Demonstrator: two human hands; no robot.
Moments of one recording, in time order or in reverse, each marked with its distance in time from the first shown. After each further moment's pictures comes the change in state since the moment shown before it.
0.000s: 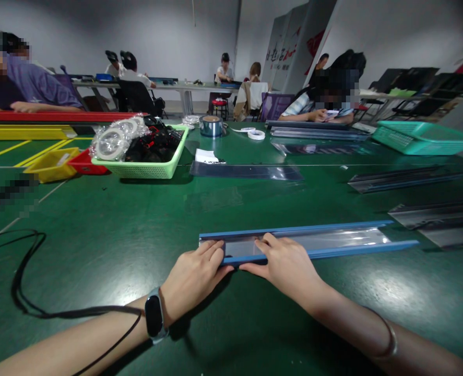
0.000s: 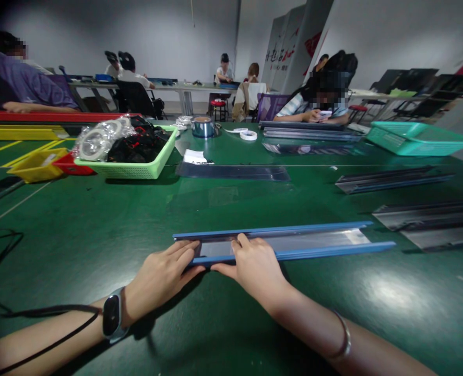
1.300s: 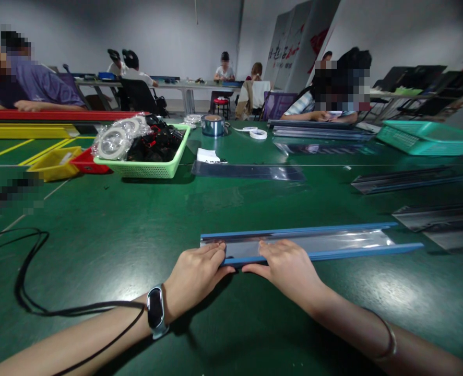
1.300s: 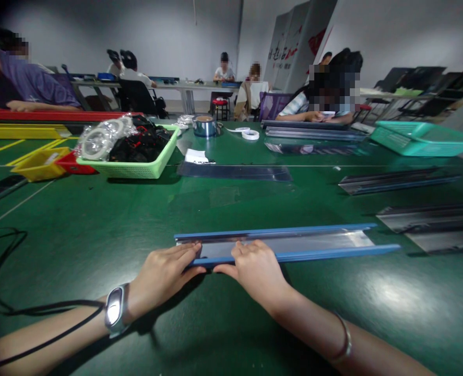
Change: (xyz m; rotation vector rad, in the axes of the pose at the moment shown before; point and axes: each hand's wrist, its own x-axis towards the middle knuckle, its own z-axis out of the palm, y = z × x) left_hand 0.001 -0.007 0.006 -0.051 0.089 0.042; right_hand 0.000 0.002 0.009 0.030 0.182 -0.124
